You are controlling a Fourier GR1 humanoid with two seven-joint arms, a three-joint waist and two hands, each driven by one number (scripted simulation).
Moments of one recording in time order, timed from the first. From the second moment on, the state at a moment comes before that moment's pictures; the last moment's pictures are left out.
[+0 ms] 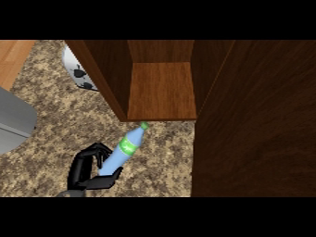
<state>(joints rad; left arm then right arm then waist) -0.16 0.06 0.02 -0.67 0.02 0.01 -0.95 1.01 -0.29 0.40 -2.49 -0.04 0.24 -0.40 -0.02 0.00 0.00</state>
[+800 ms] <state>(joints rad) -0.30 0.00 -0.29 -0.92 0.22 0.18 -0.62 1.05 -0.32 0.38 -2.50 -0.04 0.24 -0.44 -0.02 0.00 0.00</state>
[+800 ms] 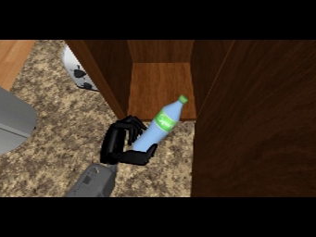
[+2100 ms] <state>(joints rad) -0.91 0.00 -0.35 -0.50 0.50 0.60 -0.39 1.07 -0.33 0.23 -2.48 -0.08 0.32 -0.52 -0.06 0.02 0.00</state>
